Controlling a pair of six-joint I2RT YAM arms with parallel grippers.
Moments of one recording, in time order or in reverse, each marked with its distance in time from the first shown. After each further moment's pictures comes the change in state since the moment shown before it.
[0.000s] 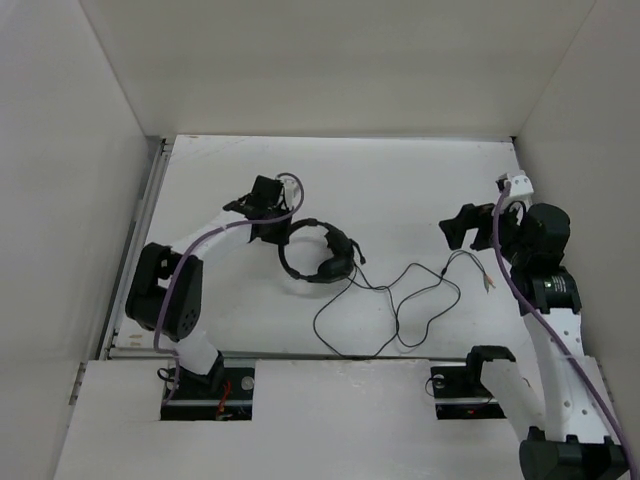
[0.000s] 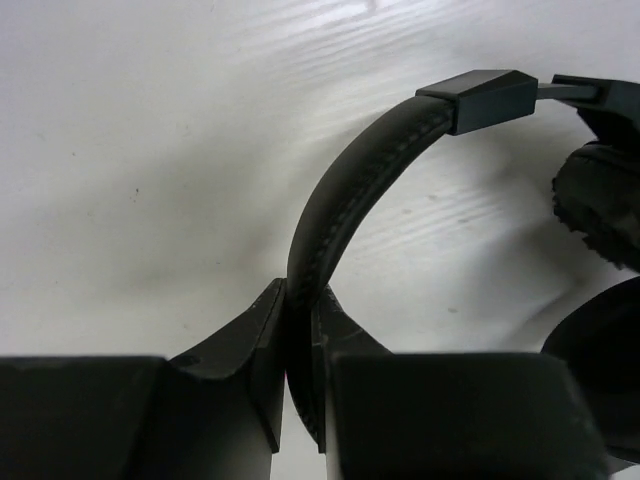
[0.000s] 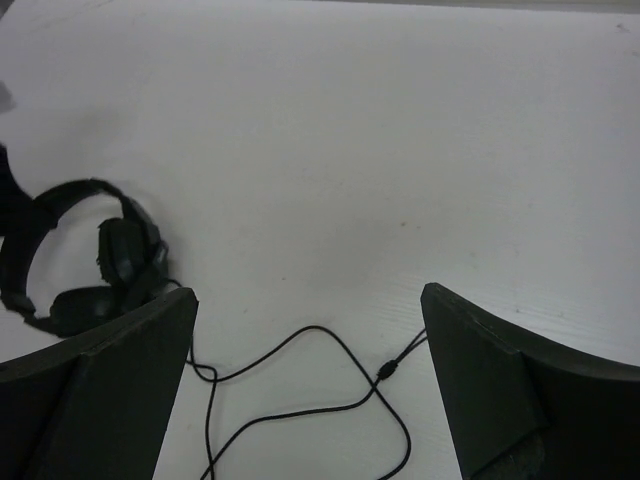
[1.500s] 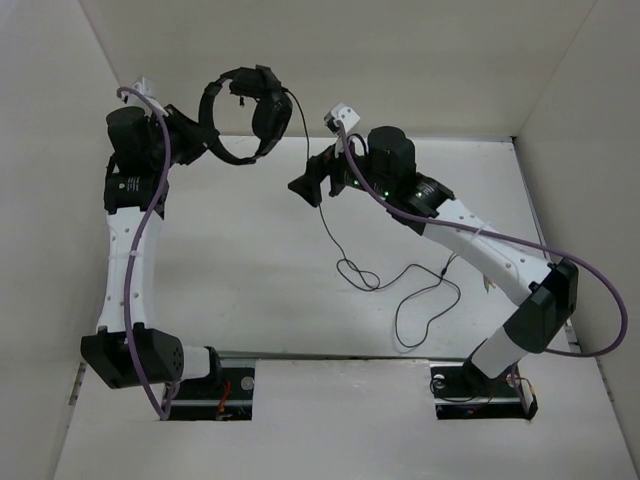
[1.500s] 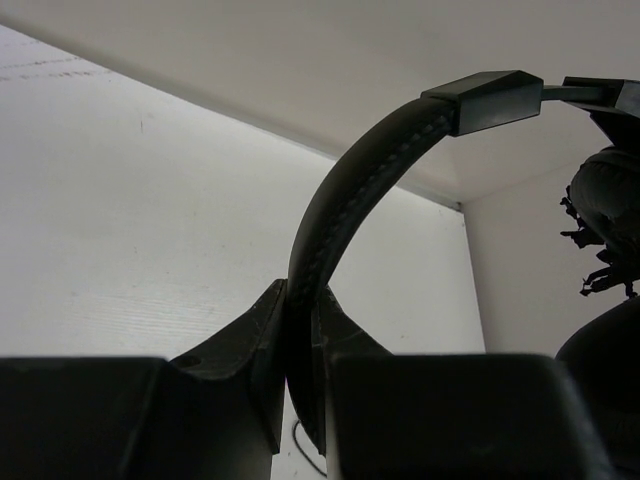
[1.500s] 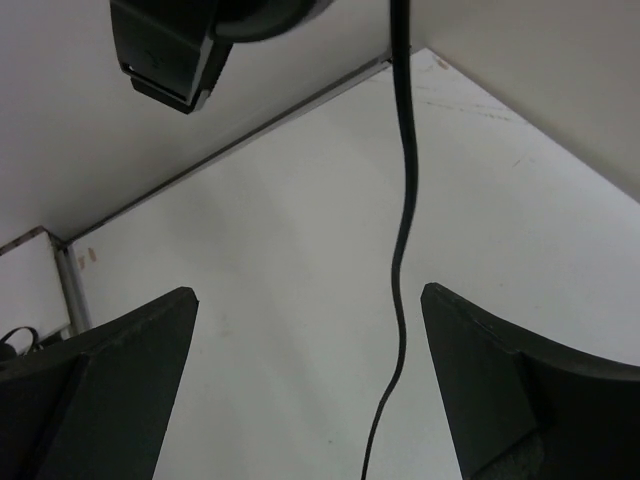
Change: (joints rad) left arm 0.482 -0.341 0.455 -0.051 0.322 -0.517; right arm 0.819 0.848 0.714 0.286 0.090 0.033
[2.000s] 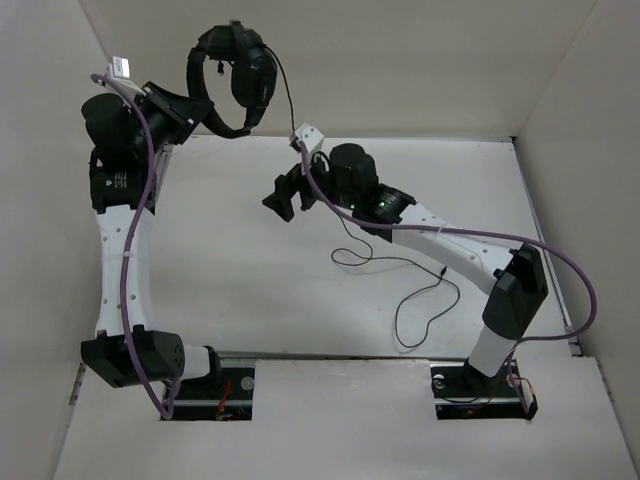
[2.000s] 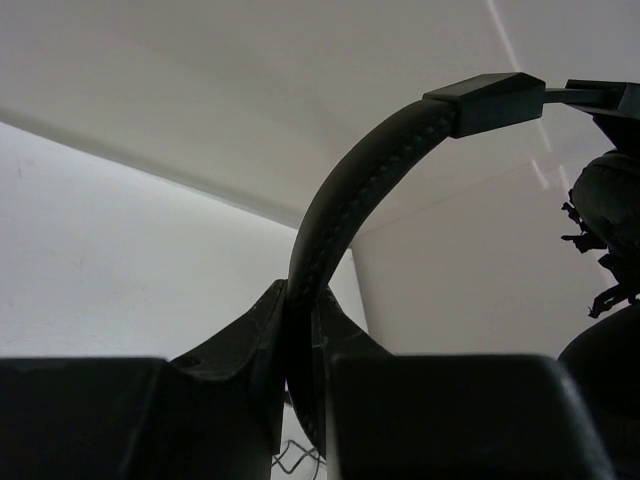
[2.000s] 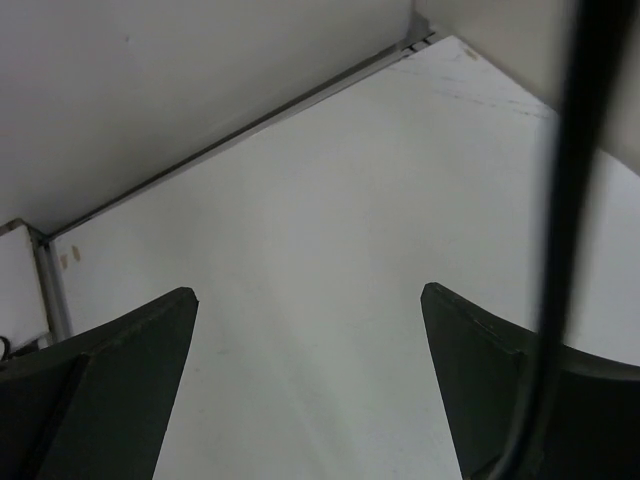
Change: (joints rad) left arm 0.051 0.010 0.090 0.125 0.127 -0.246; right arm 0.089 0.143 0.038 0.103 0.092 -0.024
